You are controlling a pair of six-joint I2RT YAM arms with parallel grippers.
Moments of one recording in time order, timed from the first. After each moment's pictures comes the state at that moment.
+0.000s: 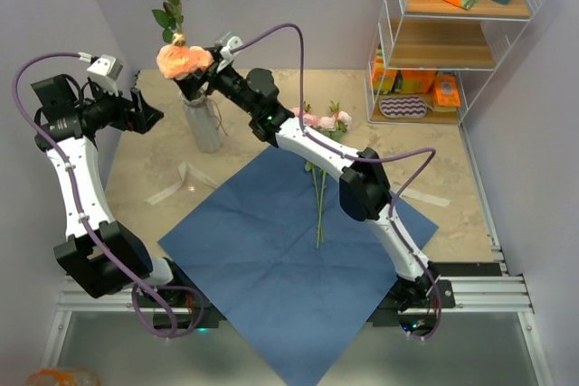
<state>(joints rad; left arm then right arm) 0.49 1.38 1.43 -0.67 0.89 0.35 0.84 2.41 2.30 0.57 -0.16 0.15</state>
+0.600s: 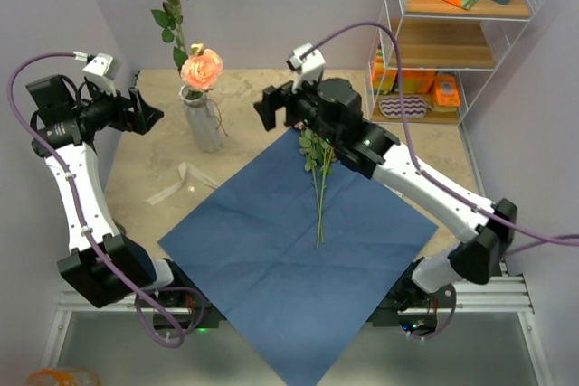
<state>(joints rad) 0.49 1.32 1.43 -0.68 0.91 0.32 0.84 1.56 1.59 -0.05 0.10 0.11</state>
